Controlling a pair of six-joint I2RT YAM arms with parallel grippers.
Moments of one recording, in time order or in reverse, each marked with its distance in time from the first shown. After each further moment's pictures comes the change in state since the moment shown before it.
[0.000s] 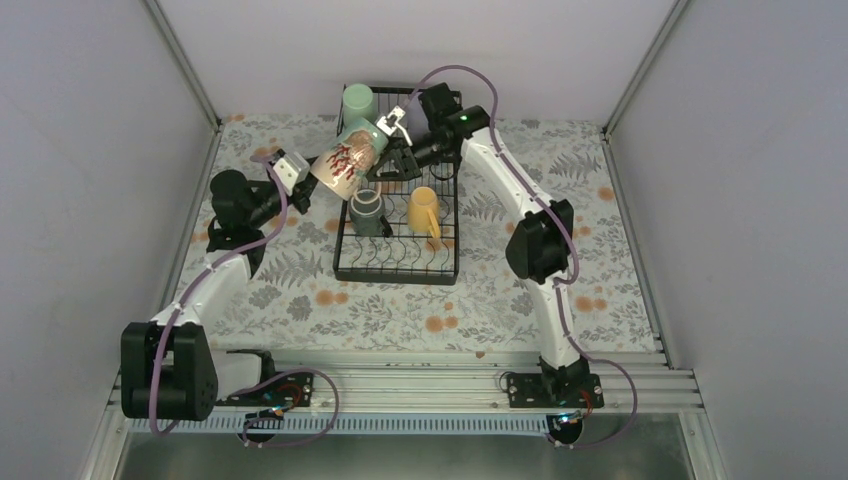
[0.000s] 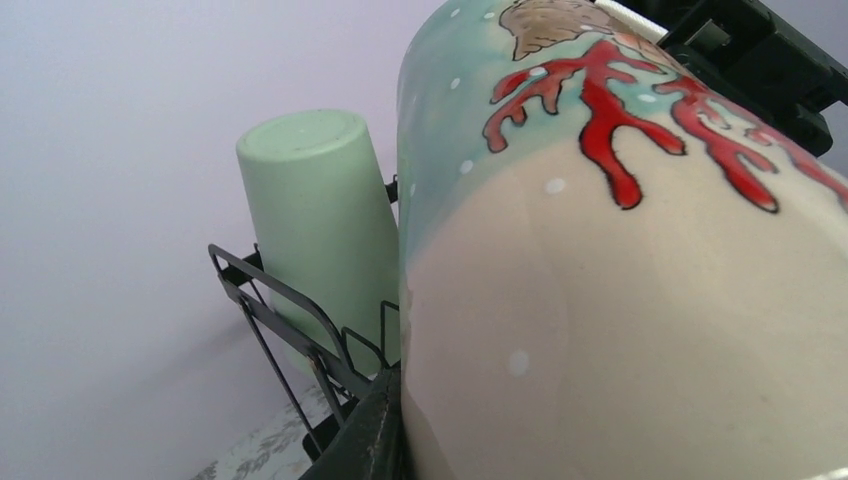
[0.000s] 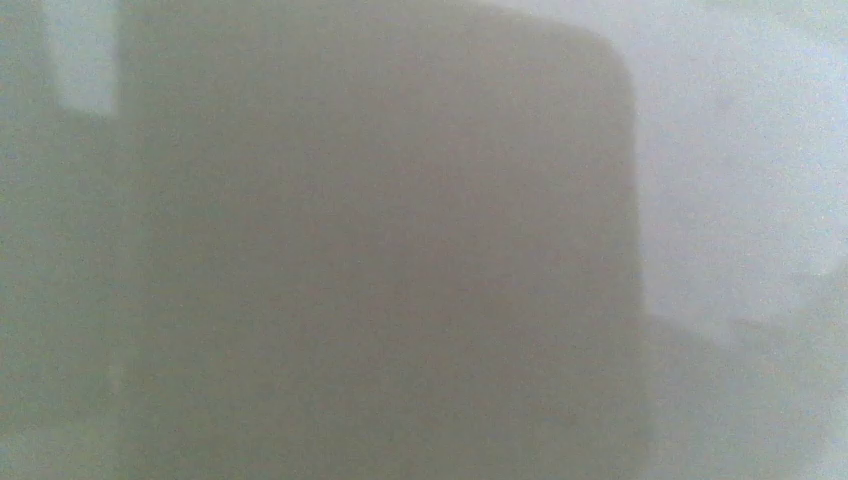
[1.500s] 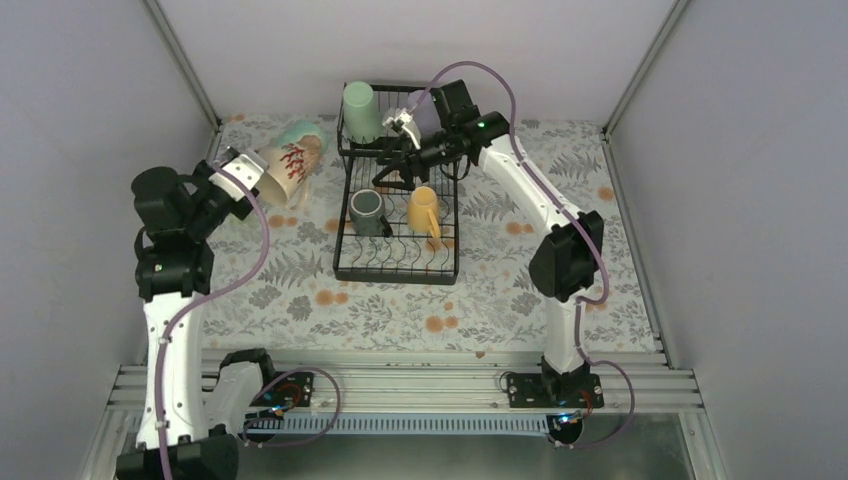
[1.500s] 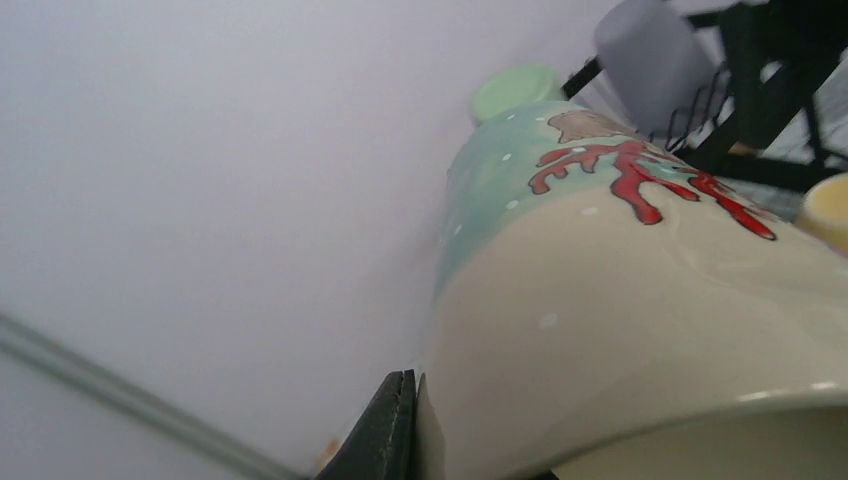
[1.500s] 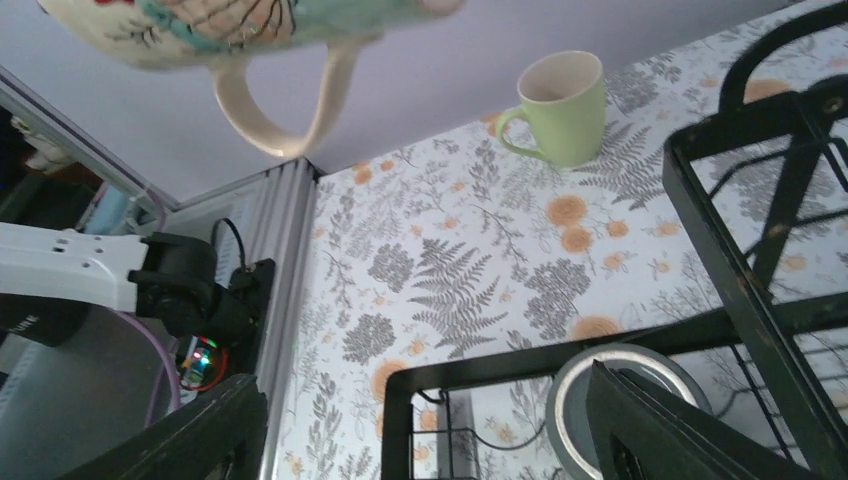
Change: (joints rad) left arm 0.180 -0.345 0.335 -0.847 -0.190 0.415; right arm 0.000 -0.220 -0.239 0.203 0.213 -0.056
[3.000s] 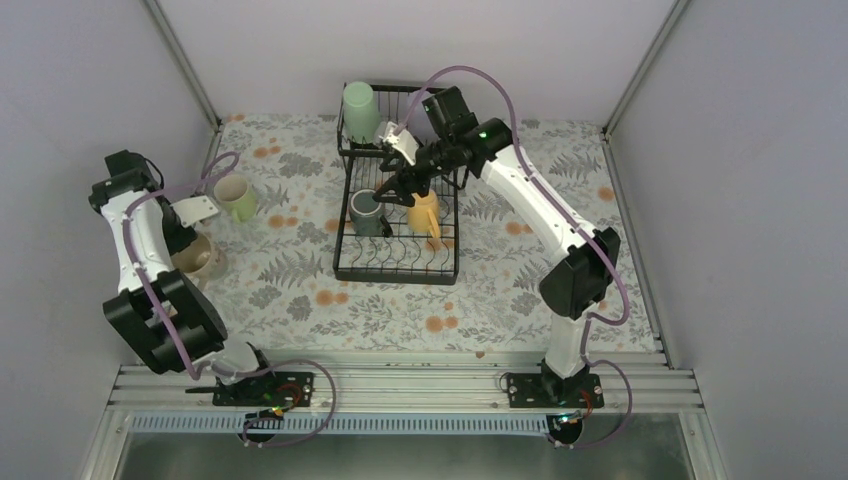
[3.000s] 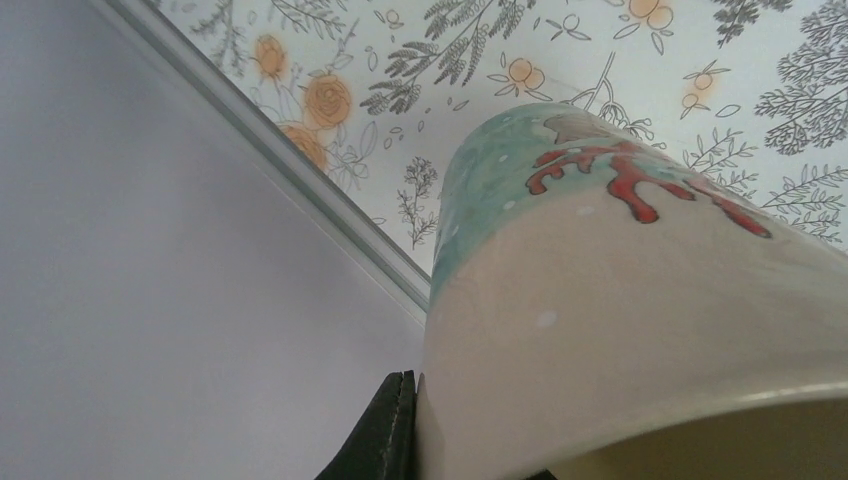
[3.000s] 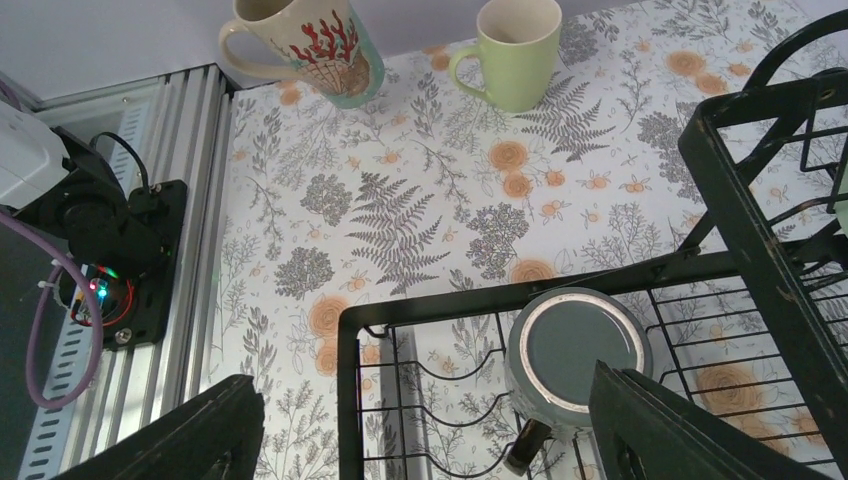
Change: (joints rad) left arm 0.417 0.601 0.340 -0.868 -0.582 0.697; right arm 0.092 -0.154 -0.084 -0.080 0.314 -0.128
